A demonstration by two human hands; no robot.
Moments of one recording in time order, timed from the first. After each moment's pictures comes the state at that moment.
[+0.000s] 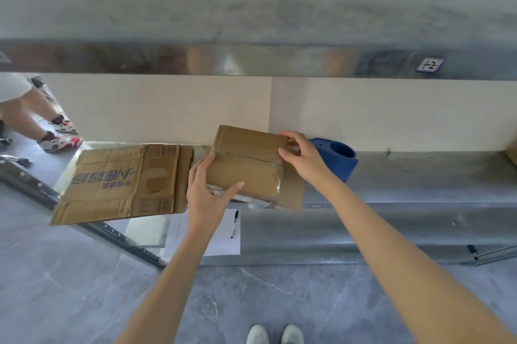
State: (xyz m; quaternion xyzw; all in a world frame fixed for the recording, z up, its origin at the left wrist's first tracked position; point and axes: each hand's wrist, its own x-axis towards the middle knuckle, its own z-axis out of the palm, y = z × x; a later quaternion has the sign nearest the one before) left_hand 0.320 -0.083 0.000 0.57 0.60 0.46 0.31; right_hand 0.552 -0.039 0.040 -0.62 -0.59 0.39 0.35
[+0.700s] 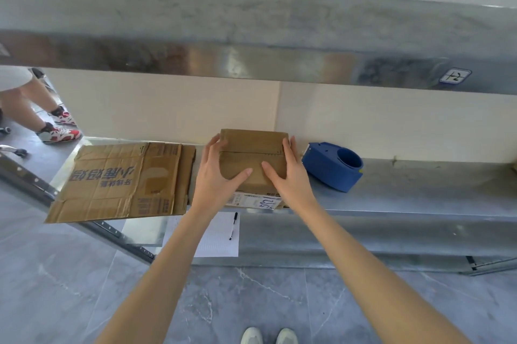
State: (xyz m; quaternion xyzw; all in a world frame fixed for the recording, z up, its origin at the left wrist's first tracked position) left_hand 0.324 -0.038 0.010 0.66 0.57 0.40 0.28; right_hand 0.507 -0.050 0.007 -0.65 -0.61 0.31 0.34
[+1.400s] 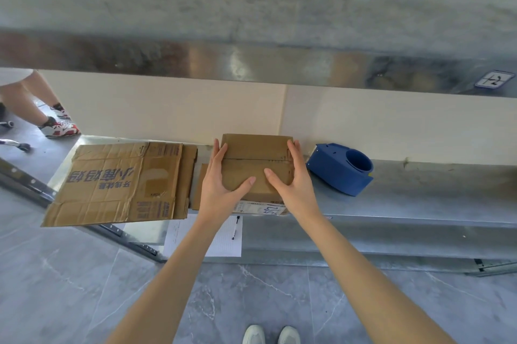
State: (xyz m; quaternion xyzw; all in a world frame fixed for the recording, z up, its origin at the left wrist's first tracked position) left_hand 0.328 -0.039 -0.014 0.60 0.54 0.45 0.37; right_hand 0.506 -0.045 -0.012 -0.61 -0.55 0.37 0.44
